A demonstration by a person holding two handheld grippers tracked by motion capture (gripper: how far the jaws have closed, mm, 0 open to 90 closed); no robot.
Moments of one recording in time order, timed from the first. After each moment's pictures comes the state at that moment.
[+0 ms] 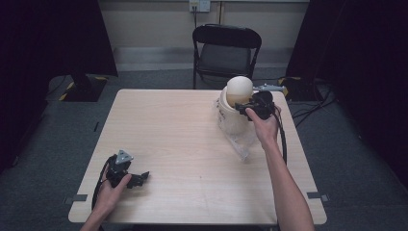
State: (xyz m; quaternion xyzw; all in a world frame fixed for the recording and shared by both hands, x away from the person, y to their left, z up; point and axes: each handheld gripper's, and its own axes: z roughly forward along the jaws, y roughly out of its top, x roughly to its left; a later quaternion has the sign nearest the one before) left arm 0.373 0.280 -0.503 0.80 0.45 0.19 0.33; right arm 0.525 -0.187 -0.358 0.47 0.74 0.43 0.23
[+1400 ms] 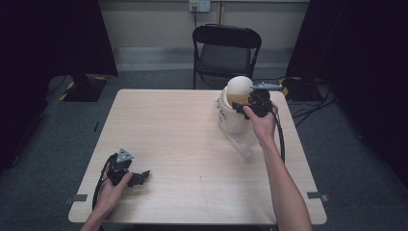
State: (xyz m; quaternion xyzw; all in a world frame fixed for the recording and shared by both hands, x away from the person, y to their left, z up) left arm 0.378 0.278 -0.503 0.80 0.45 0.19 0.34; right arm 0.533 -0.183 -0.363 0.48 0.73 0.44 0.21
